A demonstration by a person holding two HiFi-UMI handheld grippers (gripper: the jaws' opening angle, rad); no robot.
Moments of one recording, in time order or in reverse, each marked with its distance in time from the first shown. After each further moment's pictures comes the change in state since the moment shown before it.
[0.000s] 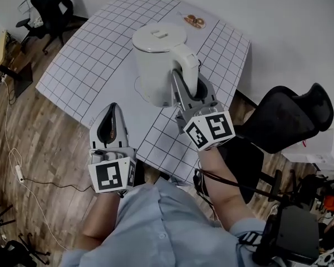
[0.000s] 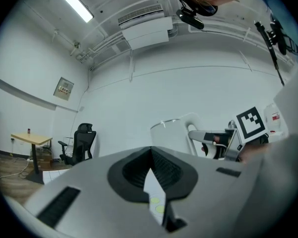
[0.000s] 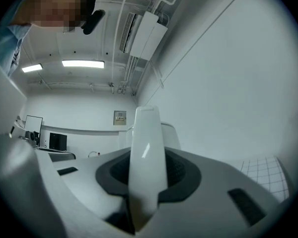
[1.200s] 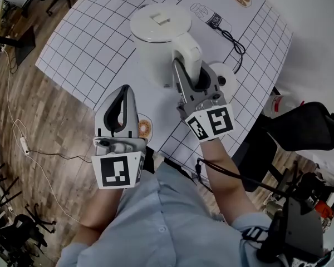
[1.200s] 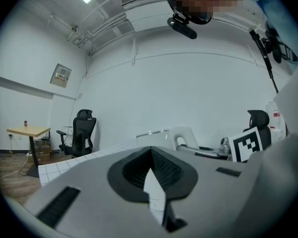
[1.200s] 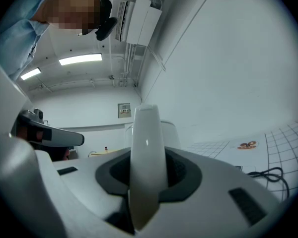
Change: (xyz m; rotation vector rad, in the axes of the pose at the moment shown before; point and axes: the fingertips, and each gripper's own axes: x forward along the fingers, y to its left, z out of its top) left arm 0.065 0.070 -0.060 -0.009 0.157 -0.035; right arm 0.101 0.026 -0.128 0.079 0.093 0.072
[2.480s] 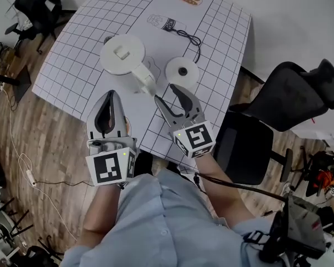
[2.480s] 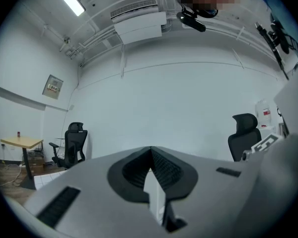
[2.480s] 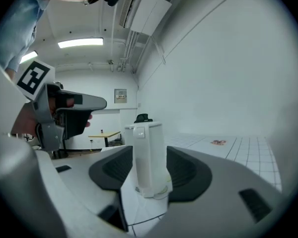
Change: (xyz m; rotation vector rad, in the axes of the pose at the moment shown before) left arm 0.032 -0.095 0.040 0.071 -0.072 -0.020; right arm -0.107 -0.053 -0.018 -0.053 0.202 -0.067
